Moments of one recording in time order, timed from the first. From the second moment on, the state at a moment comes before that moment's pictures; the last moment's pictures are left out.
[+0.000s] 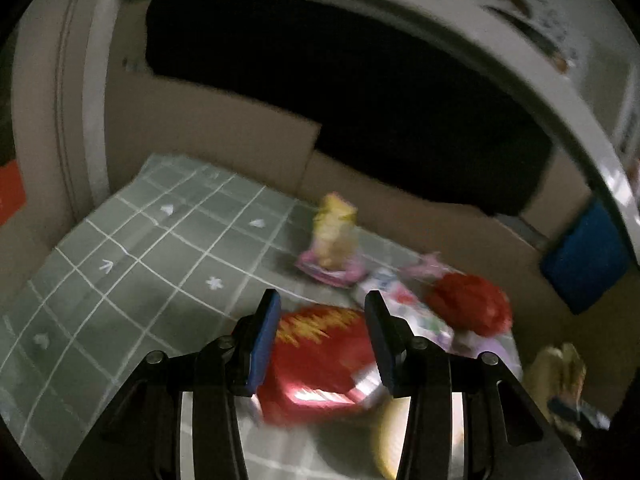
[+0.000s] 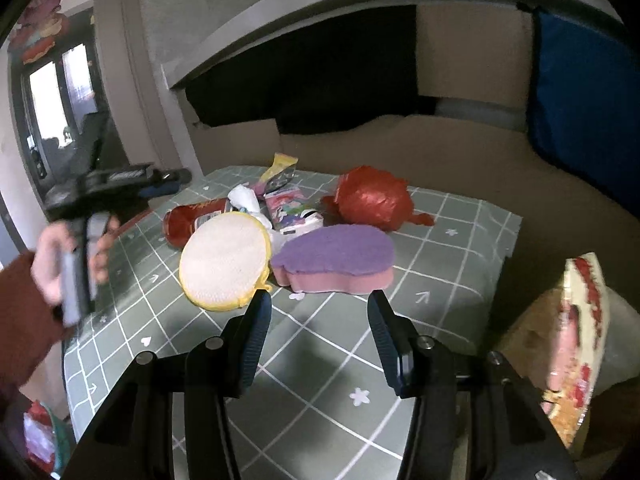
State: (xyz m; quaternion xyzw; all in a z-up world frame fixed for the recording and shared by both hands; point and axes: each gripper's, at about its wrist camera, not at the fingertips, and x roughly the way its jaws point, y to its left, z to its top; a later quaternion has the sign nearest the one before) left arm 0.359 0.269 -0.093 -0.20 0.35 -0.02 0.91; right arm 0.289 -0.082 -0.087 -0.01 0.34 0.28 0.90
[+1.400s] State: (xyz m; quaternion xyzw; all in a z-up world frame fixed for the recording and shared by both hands) left arm 0.216 0.302 -0.079 -0.23 0.28 0.01 0.93; right arm 0.484 0.131 -0.073 -0.02 0.40 0.30 0.87
